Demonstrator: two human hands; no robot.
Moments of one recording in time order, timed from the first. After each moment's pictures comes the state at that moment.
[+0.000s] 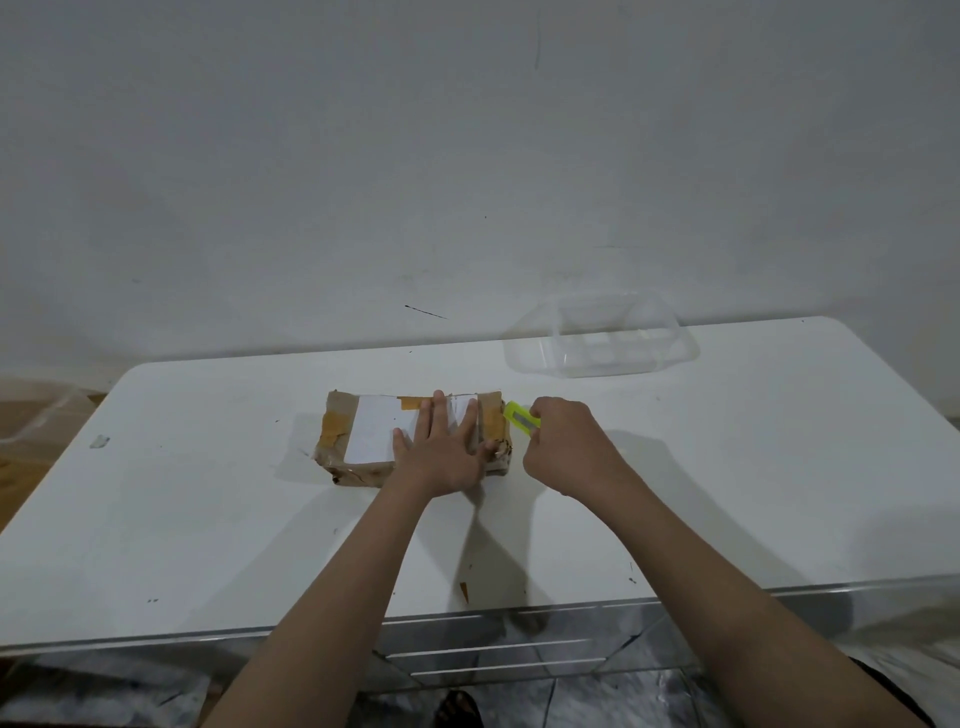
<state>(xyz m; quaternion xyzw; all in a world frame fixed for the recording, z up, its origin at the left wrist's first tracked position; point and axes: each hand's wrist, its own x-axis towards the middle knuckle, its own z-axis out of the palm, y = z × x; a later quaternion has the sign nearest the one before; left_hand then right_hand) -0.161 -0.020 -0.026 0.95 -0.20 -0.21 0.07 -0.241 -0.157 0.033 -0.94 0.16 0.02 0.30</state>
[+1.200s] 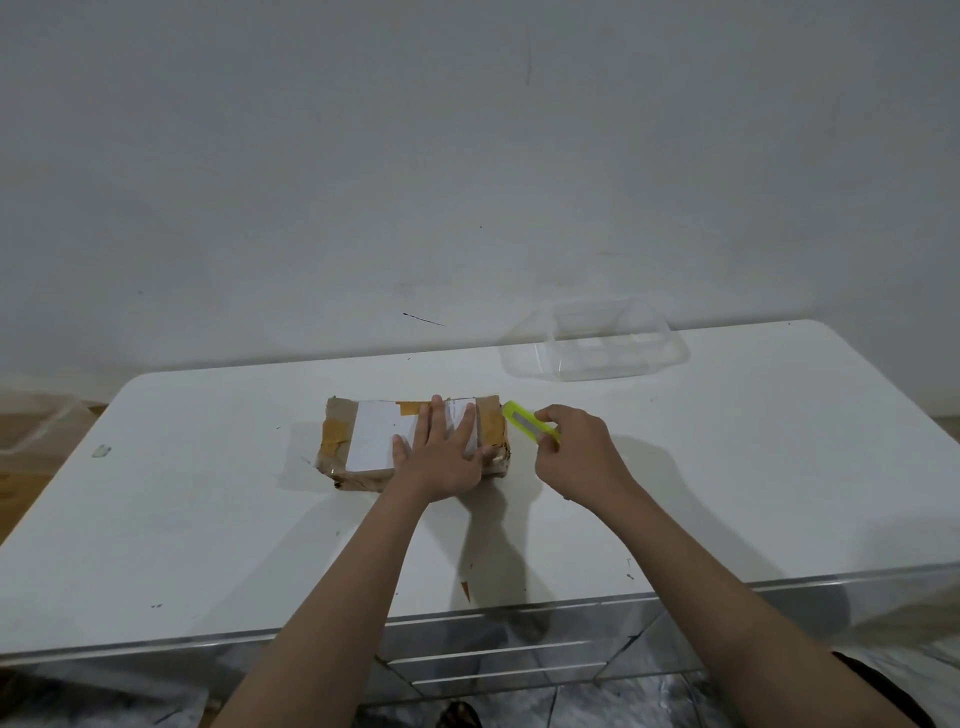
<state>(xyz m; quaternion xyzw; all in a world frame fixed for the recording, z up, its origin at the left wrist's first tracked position) -0.165 -0.016 -0.026 0.95 -0.19 -0.22 0.10 -0.258 -0.163 0.022 -0.91 0.18 -0.05 0.38</state>
